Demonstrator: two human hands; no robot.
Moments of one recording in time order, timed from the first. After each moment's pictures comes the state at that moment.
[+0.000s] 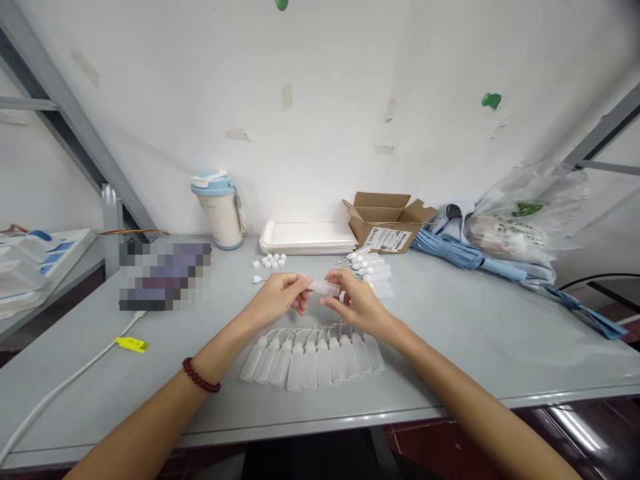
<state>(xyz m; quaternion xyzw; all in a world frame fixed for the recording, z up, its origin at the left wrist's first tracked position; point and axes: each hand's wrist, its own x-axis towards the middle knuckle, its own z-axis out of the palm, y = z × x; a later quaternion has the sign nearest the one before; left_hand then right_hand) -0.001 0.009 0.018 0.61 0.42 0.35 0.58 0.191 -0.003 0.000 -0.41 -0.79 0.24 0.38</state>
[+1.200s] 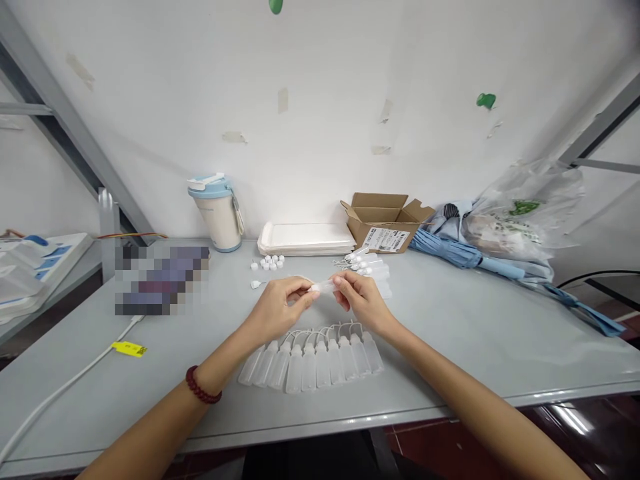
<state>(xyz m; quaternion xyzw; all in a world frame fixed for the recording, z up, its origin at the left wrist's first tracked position) 0.001 -0.001 0.020 0.77 0.40 0.35 0.35 0.190 -0.007 0.009 -0.44 -0.69 0.37 0.44</state>
